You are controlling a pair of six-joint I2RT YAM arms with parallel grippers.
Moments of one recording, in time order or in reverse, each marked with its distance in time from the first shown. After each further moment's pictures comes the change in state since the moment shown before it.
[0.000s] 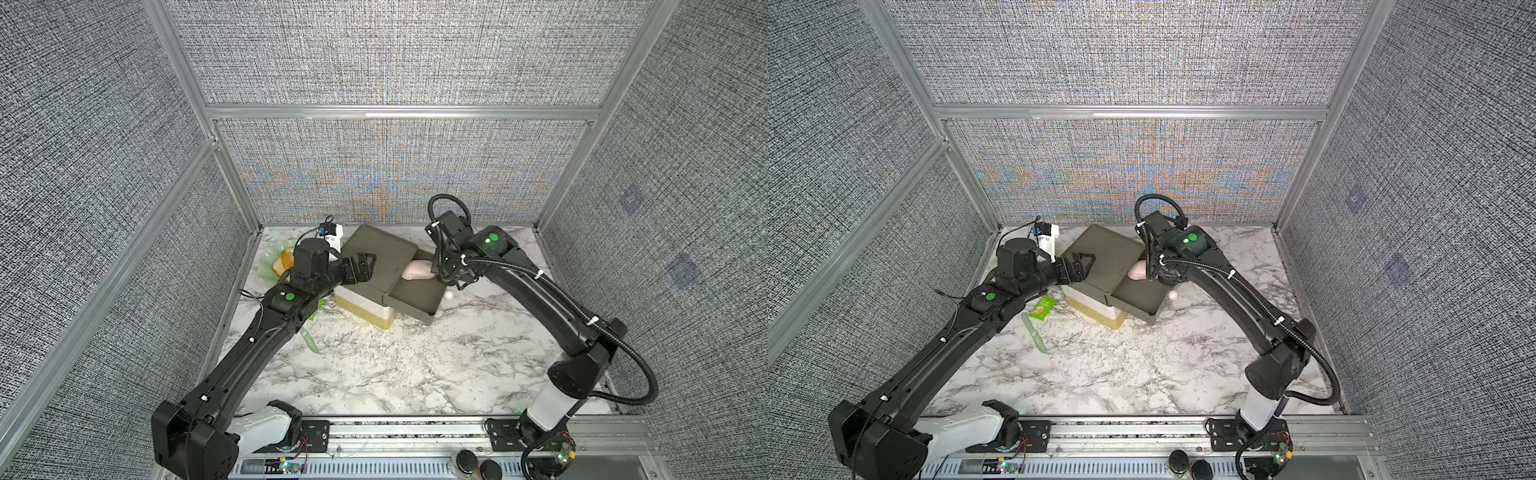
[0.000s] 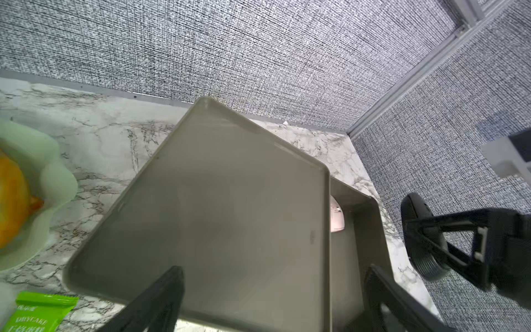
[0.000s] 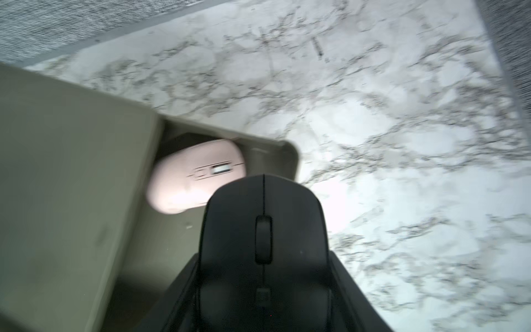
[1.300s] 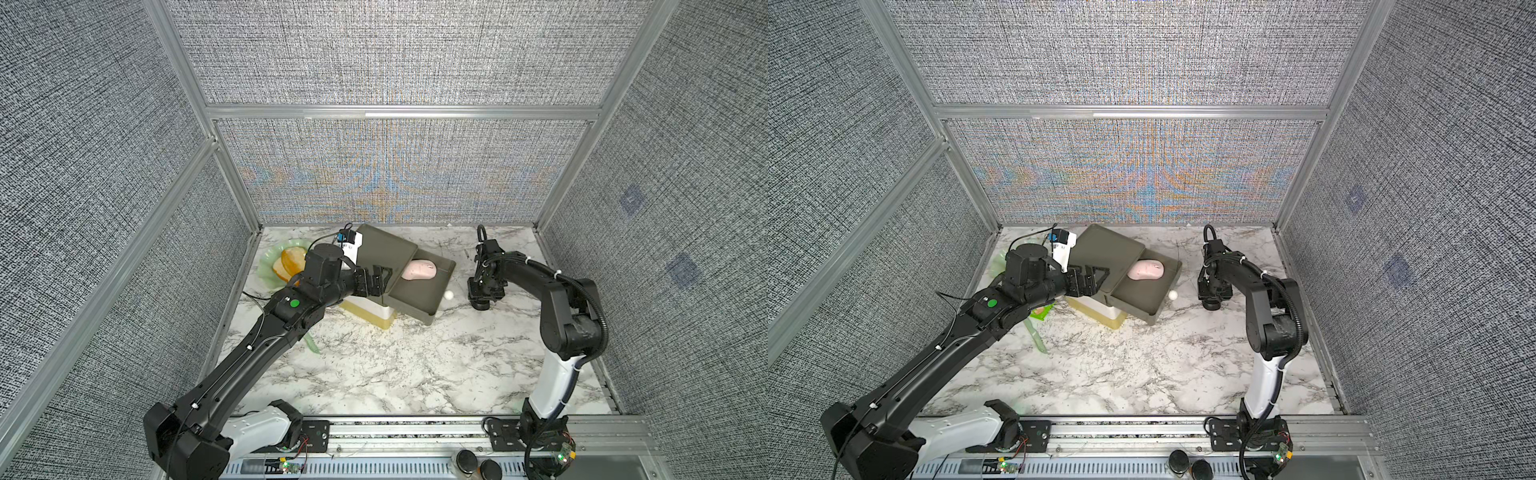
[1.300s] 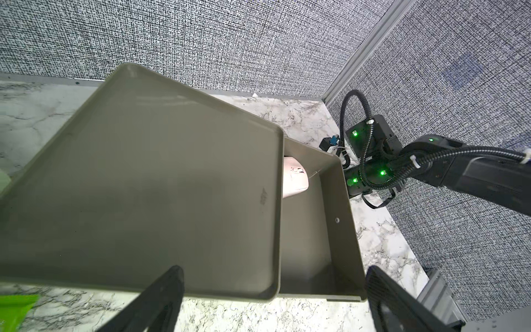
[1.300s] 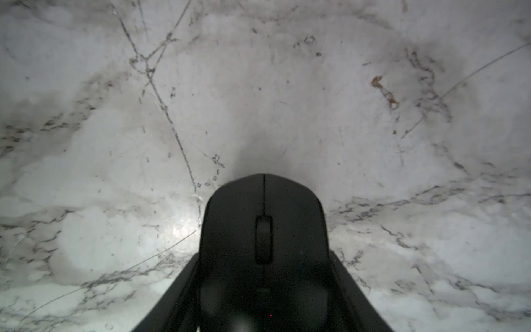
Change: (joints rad) left arm -0.128 -0.028 0.025 -0.092 -0.013 0.032; right arm -0.515 0.240 -0.525 0.511 -0.369 -0.683
